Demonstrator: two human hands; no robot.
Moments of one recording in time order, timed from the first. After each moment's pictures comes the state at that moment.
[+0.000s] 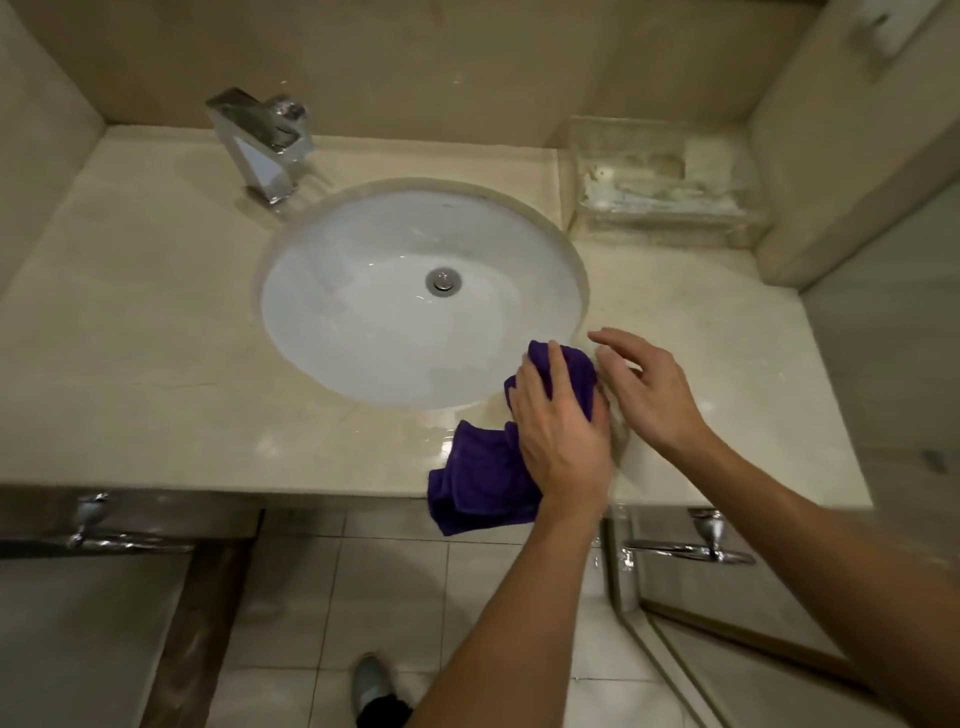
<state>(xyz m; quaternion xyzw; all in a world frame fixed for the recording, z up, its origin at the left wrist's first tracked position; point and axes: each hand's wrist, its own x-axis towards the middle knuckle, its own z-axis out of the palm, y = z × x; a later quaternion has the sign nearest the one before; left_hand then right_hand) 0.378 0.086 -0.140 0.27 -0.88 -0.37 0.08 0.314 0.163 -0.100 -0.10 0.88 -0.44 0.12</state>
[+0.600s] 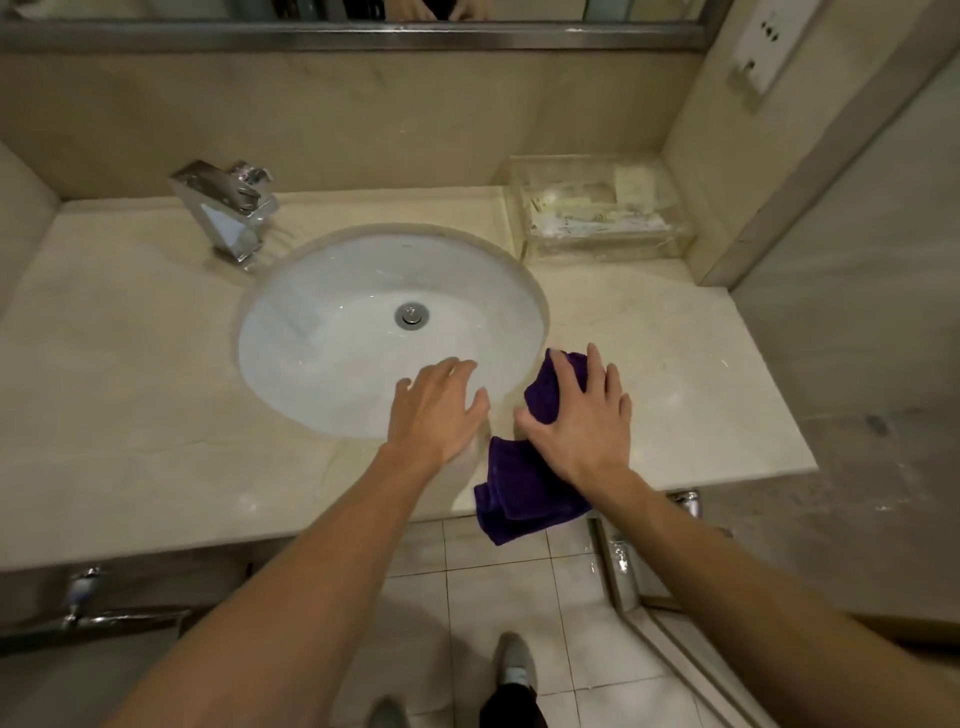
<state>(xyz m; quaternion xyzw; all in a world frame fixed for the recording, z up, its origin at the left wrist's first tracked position) 0.375 -0.063 -0.106 0.05 -0.98 -0.17 -0.08 0.364 0.121 -0.108 -0.03 0.98 -0.18 0.08</state>
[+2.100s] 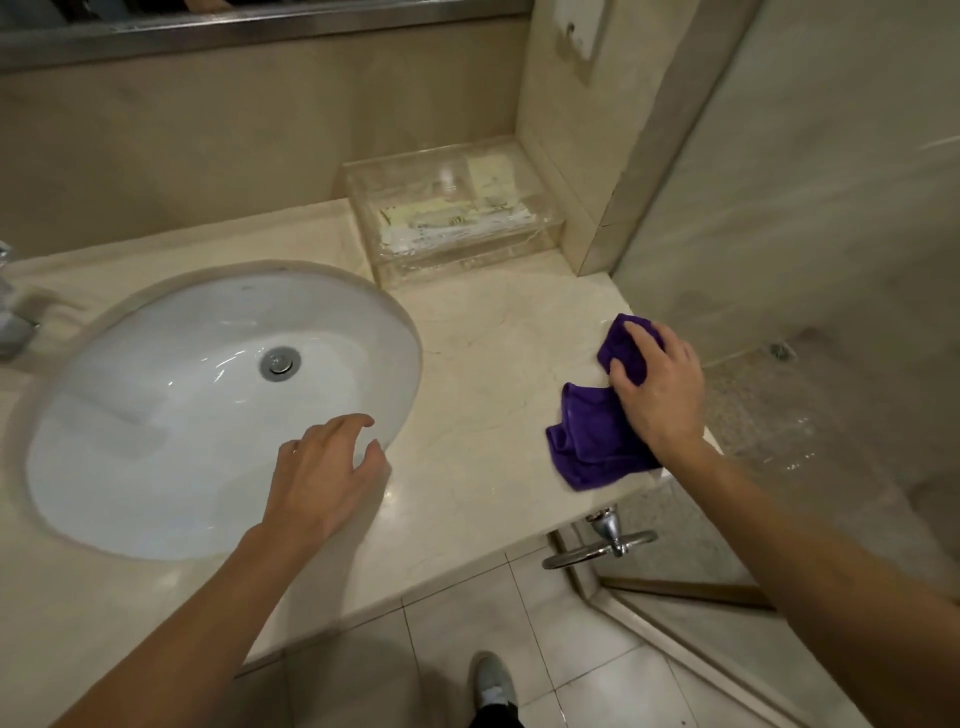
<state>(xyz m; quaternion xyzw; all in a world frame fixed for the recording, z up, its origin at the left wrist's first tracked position) 0.336 -0.042 -0.131 0.04 -0.97 -0.19 -0.12 0.272 0.330 -0.144 0.10 0.97 -0.18 -0.10</state>
